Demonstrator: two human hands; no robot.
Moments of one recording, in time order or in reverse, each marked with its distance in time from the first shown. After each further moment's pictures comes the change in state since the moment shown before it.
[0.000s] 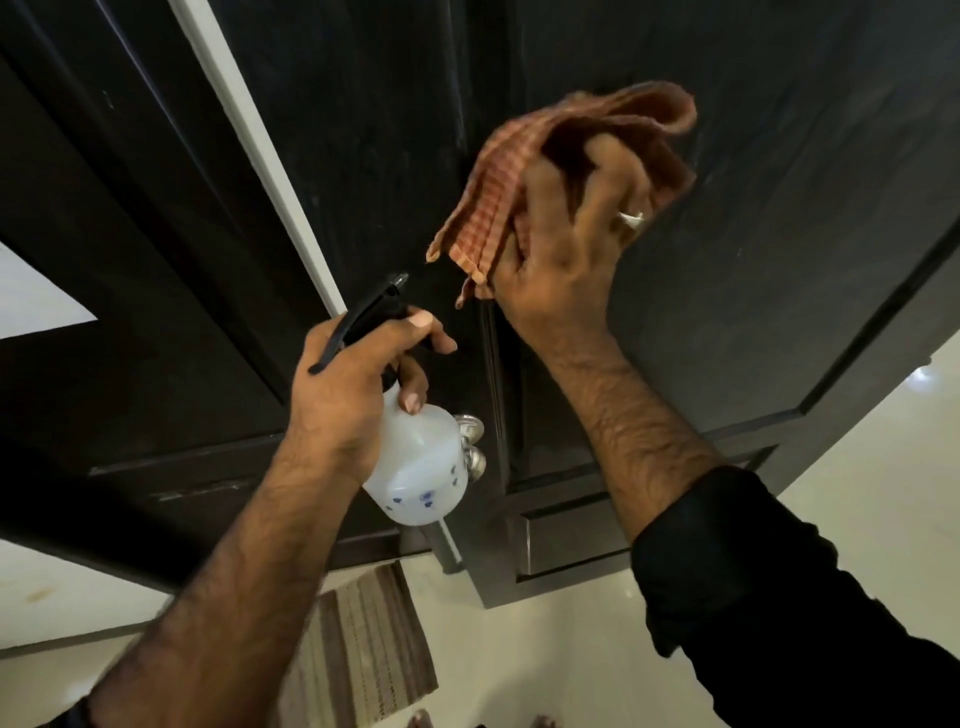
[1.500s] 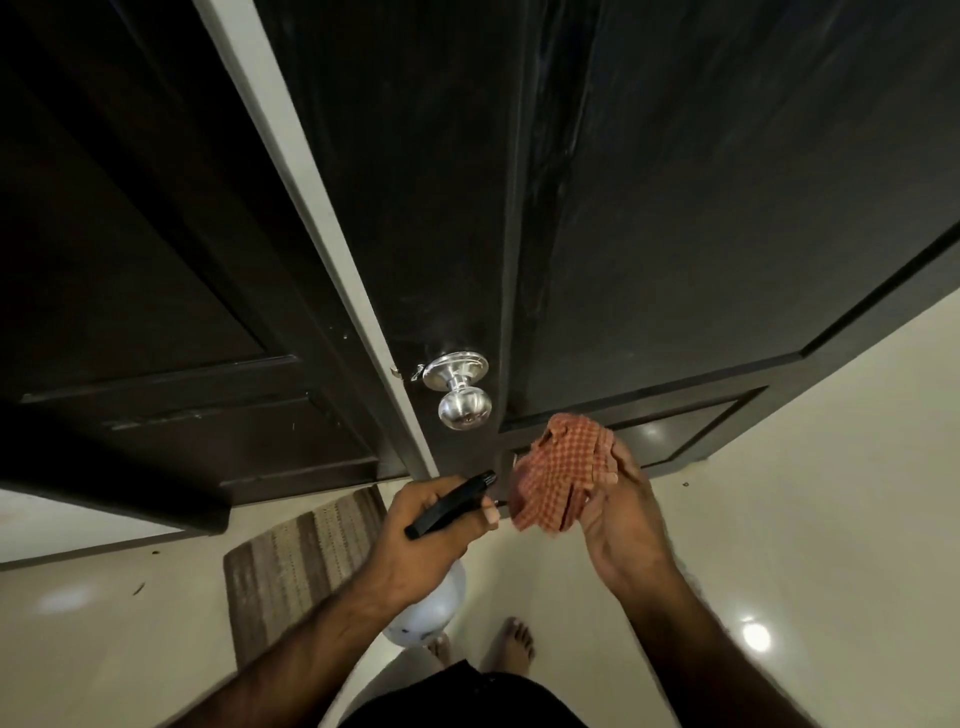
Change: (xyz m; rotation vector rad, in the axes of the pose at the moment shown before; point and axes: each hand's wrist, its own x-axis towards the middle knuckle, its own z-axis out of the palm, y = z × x) left_hand -0.092 -0.193 -0.020 0.062 -0.283 -0.319; right_hand -0.249 0.003 -0.112 0.847 -0.474 1.683
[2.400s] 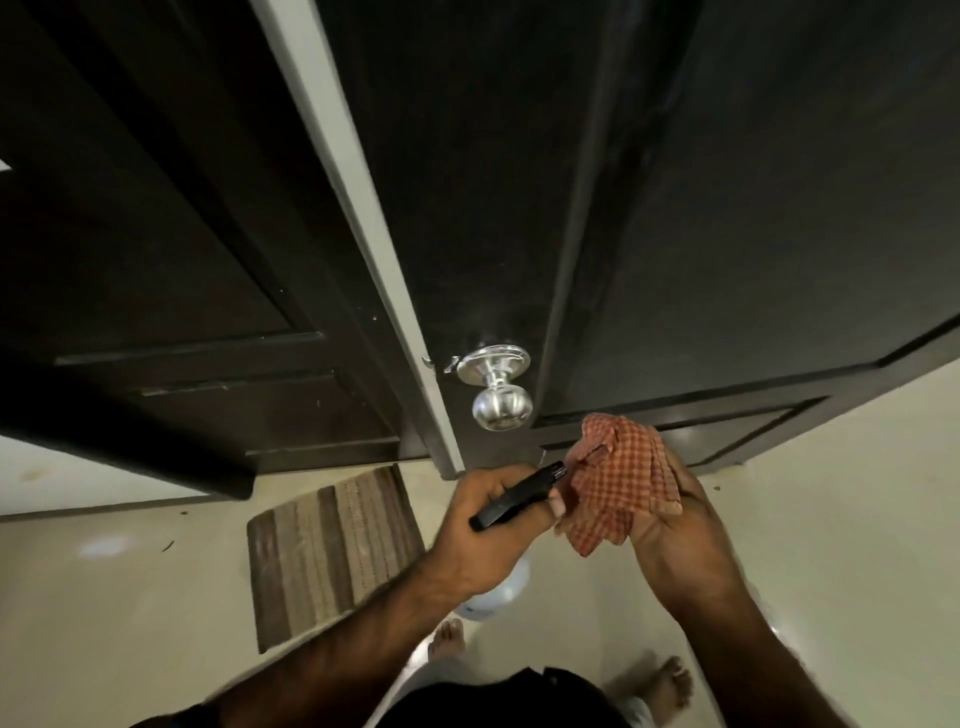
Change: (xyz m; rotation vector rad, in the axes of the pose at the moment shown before) left_hand 0.034 -0.020 0.026 0.023 -0.027 0.172; right_hand 0.028 0.006 -0.027 -0.728 -0.023 -0.081
